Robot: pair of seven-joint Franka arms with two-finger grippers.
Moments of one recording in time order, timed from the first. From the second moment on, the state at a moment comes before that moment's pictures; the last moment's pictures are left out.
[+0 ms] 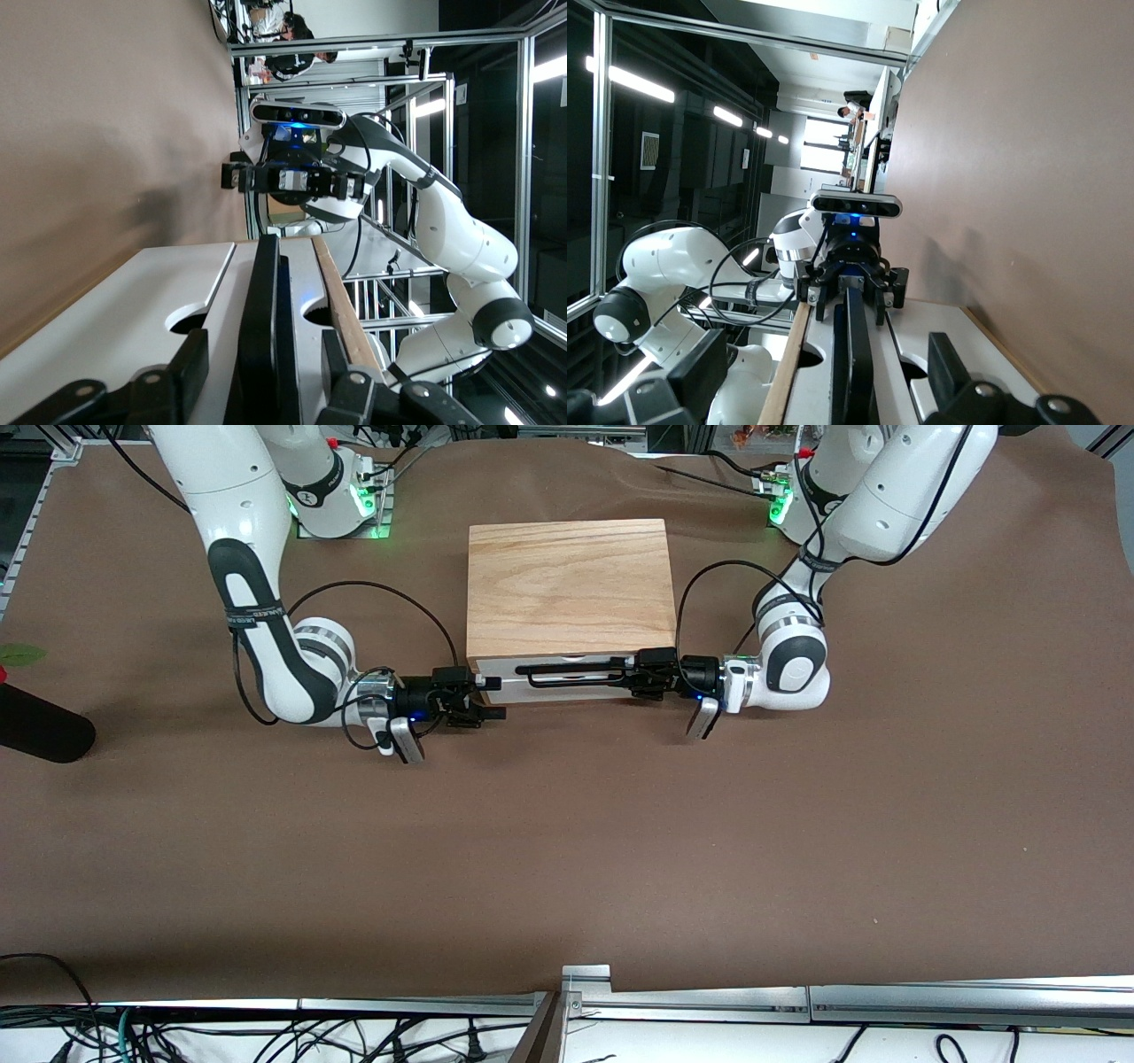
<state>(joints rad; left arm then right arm) -0.13 0.60 -0.24 -2.17 -1.80 1.78 1.30 0.38 0.58 -0.07 -2.05 1.82 1.70 -1.22</state>
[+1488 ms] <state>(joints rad) -0.11 0.60 -0.24 -2.18 -1.80 1.78 1.27 0.46 0.63 -0.07 -2.02 1.78 1.70 -1.23</state>
